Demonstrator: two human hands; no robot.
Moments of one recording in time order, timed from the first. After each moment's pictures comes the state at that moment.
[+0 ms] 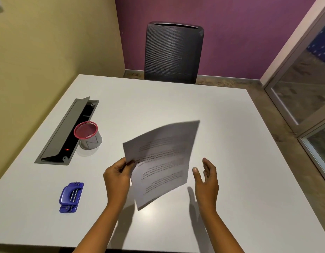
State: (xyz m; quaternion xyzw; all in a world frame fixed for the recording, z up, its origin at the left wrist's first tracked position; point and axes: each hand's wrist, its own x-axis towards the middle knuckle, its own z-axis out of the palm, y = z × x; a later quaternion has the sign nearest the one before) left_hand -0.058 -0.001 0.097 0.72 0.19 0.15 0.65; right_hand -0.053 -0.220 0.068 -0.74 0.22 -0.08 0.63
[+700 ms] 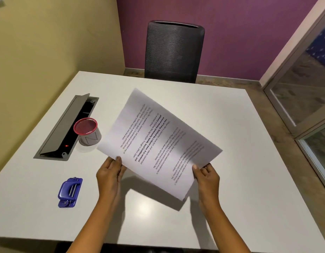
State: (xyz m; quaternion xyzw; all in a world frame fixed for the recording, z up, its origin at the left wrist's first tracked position) left_hand -0.061 0.019 0.077 0.48 0.24 0.14 0.83; right_hand -0.054 -0.226 0.086 -0.64 0.21 -0.04 0.74
